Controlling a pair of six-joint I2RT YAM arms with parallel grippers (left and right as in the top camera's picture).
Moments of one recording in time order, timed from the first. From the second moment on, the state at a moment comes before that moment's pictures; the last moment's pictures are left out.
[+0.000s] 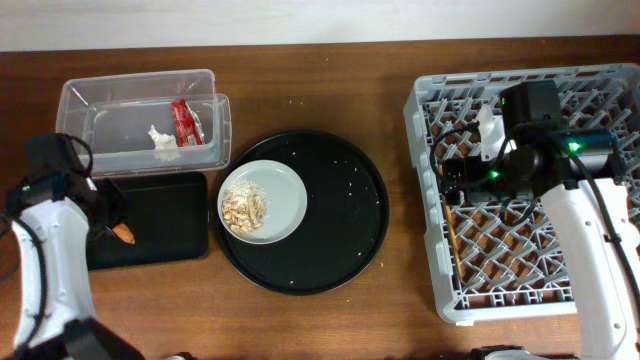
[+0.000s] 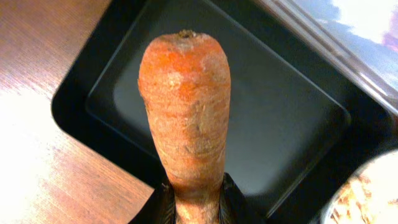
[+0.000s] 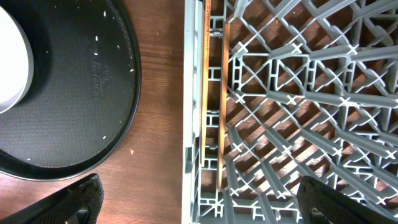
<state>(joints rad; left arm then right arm) 0.43 1.52 1.20 -0.98 -0.07 -0.29 0.05 1.43 1.50 -1.35 -0.08 0.01</state>
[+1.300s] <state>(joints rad) -0.11 1.66 1.79 -1.37 0.12 -0.07 0.05 1.43 1.50 -1.35 -0.08 0.01</state>
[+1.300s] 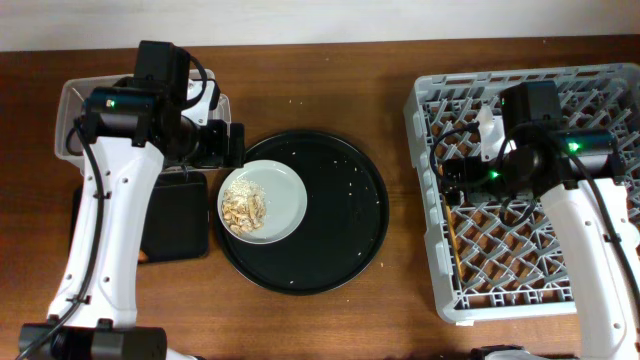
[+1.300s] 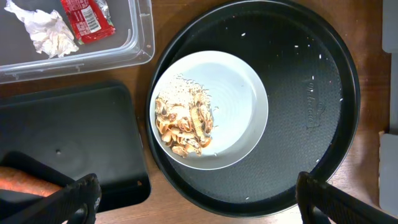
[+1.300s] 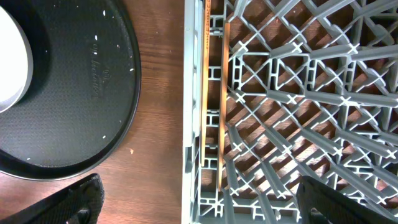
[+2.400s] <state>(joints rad) -0.30 1.75 1.79 -1.23 0.06 -0.15 0.05 1.43 1.50 -1.39 -0.06 0.01</state>
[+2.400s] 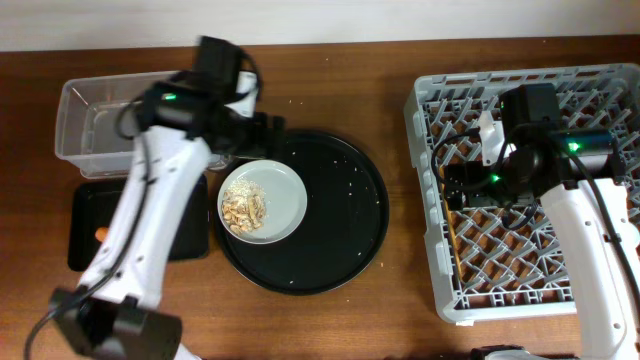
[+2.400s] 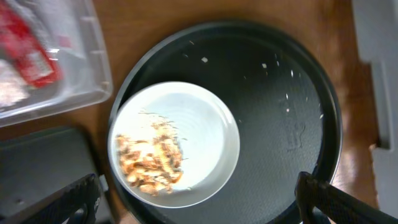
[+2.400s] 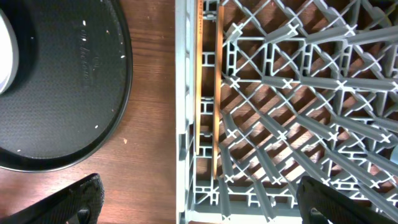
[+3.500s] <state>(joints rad) -0.55 2.21 1.74 -1.28 -0.09 -0.23 0.05 1.43 1.50 -1.40 -0.05 0.01</state>
